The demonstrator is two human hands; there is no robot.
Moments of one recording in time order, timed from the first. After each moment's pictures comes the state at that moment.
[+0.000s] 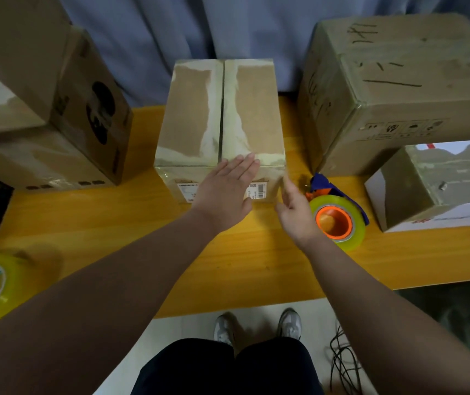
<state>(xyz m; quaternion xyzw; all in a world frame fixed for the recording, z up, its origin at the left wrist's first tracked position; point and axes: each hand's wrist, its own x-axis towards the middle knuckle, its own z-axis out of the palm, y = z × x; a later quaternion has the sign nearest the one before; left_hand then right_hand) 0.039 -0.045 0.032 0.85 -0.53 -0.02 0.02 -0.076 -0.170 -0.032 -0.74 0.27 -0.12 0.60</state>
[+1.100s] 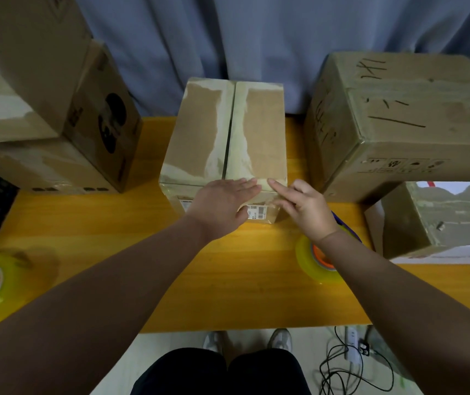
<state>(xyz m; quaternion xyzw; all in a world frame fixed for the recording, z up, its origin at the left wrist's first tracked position) 0.058 -0.046 0.040 0.83 -0.55 -0.03 0.10 -0.051 -0.230 -0.011 -0.94 0.04 -0.24 0.24</state>
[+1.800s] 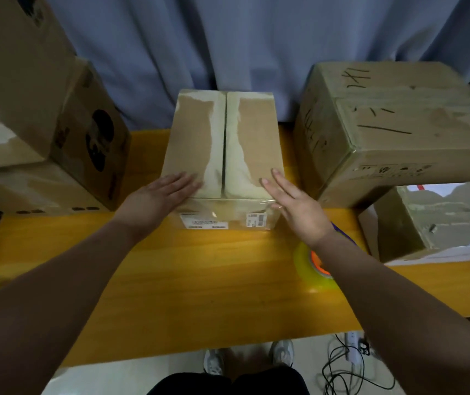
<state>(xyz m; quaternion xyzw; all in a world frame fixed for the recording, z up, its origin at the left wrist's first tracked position) 0.151 0.030 0.024 0.83 -0.55 0.00 0.04 -0.042 -0.230 0.003 -0.97 0.10 -0.11 0.20</state>
